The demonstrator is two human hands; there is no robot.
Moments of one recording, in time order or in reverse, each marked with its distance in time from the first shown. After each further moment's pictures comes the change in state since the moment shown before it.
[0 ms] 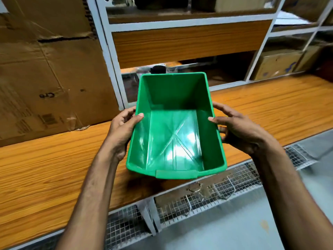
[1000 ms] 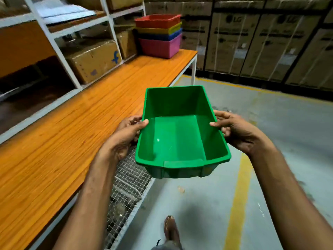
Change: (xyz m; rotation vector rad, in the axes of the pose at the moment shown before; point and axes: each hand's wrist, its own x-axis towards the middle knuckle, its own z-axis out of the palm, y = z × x) left_hand -0.102 -0.137 0.626 0.287 -0.836 -0.275; right_hand -0.285 0.073 -0.555 0.343 0.728 -0.013
